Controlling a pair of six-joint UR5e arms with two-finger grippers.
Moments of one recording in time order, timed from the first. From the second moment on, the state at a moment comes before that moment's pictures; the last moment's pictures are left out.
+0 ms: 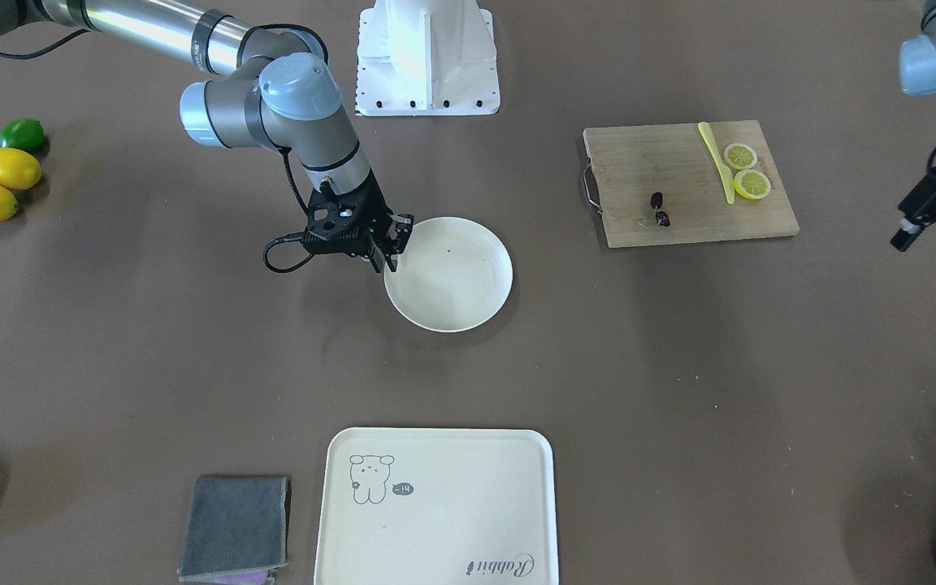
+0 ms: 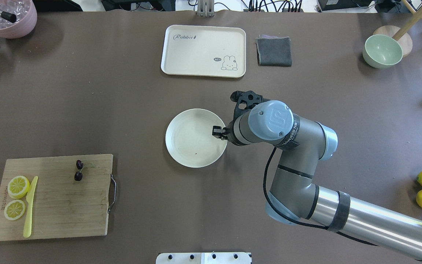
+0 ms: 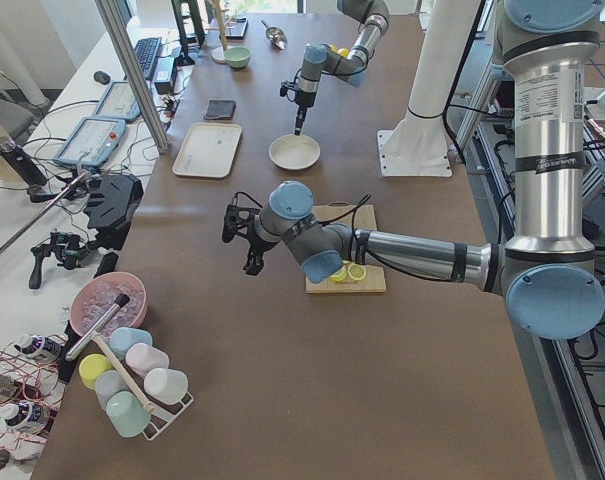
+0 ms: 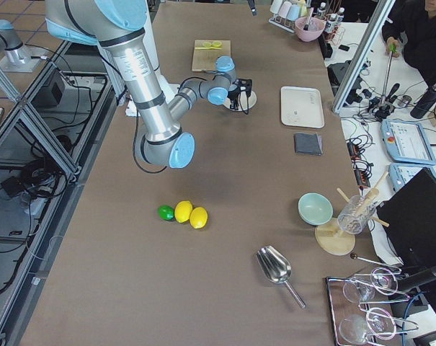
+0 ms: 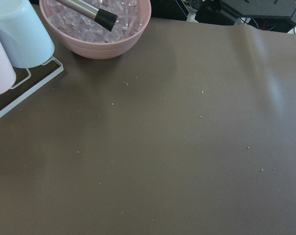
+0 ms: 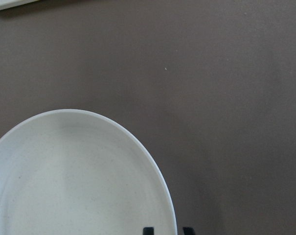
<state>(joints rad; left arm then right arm) -1.16 -1.48 -1.76 -2.43 -2.11 -0.94 0.48 -0.99 1.60 -1.17 1.75 1.40</state>
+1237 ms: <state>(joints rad) -0.45 -1.48 -2.09 -2.03 -1.50 -1.24 0.82 -1.16 1.70 -1.18 2.05 1.21</state>
